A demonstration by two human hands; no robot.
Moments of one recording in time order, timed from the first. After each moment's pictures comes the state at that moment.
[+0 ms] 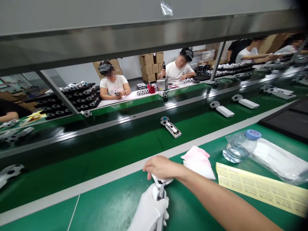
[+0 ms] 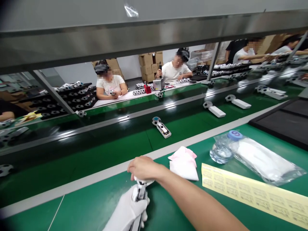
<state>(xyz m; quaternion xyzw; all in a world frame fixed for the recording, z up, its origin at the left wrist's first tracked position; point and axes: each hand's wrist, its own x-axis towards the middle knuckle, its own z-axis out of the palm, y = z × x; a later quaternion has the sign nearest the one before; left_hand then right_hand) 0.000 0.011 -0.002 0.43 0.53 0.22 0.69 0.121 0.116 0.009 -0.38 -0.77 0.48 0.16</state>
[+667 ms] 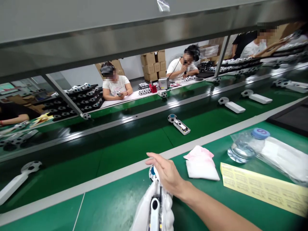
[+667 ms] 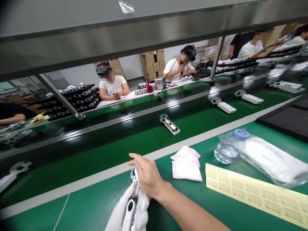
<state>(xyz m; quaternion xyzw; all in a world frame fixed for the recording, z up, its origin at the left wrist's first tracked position) 0.000 0.016 0.000 0.21 0.51 0.32 0.77 0.115 0.083 0.001 -0.38 -0.61 0.47 0.51</state>
